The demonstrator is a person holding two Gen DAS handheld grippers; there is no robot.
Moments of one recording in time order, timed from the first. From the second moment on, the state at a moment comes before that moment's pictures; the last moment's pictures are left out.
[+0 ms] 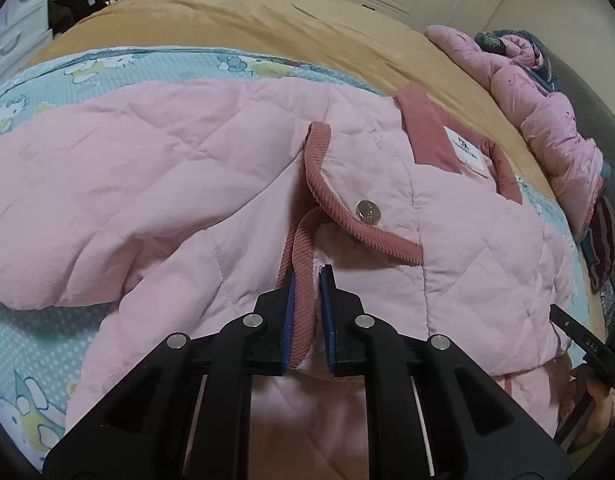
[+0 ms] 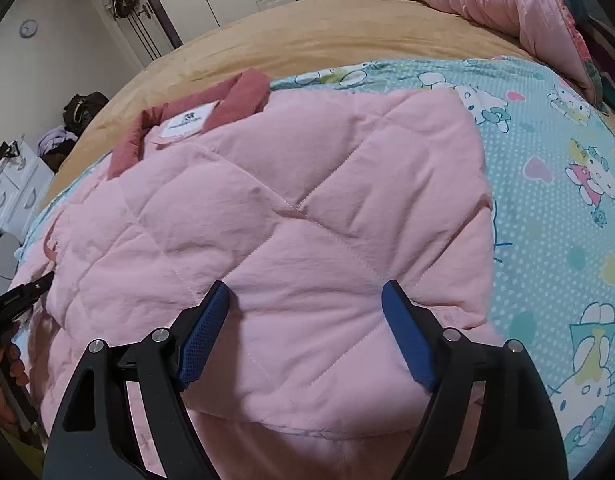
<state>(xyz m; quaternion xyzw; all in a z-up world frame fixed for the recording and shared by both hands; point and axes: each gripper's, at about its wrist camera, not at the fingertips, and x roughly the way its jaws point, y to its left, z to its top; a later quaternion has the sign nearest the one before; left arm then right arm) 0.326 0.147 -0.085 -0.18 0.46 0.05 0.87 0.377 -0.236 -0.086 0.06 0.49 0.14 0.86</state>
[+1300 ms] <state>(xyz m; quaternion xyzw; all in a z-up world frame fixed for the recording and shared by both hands) 0.213 0.248 -0.007 -0.22 0.40 0.13 0.88 0.275 -0.065 0.046 0.00 0.36 0.26 0.90</state>
